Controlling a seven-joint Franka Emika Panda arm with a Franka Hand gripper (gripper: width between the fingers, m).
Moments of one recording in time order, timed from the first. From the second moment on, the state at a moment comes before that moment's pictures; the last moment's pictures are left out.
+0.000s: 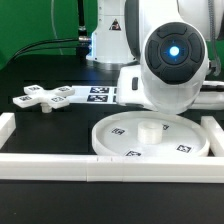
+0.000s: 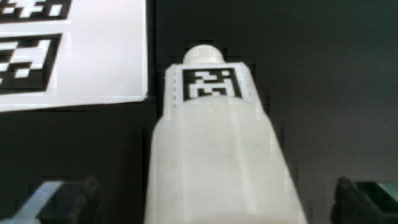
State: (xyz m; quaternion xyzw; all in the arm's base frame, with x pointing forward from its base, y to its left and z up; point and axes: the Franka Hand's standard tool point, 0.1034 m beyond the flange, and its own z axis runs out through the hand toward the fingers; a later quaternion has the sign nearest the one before) arm 0.453 0.094 0.014 -0.88 0.07 0.47 0.06
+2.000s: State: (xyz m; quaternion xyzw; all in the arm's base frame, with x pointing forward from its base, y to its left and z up) arm 0.530 0.069 0.101 -0.94 0.01 0.31 0.11
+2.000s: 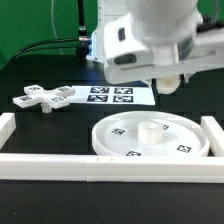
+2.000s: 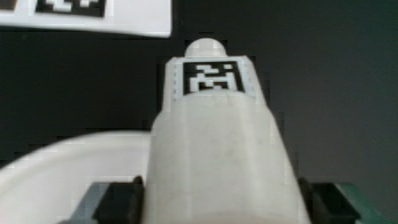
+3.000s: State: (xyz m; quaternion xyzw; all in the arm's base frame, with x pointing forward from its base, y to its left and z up) arm 0.569 0.043 0.116 -1.00 0.03 -0.01 0.07
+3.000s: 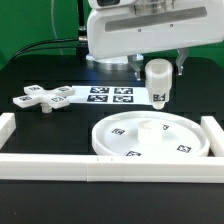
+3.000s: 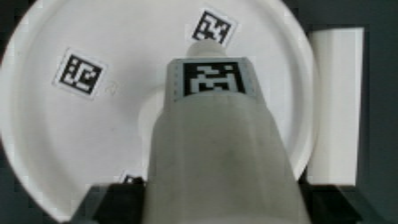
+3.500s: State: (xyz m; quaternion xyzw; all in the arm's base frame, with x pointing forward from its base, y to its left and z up) arm 0.575 0.040 0.112 -0.98 0.02 -0.18 0.04
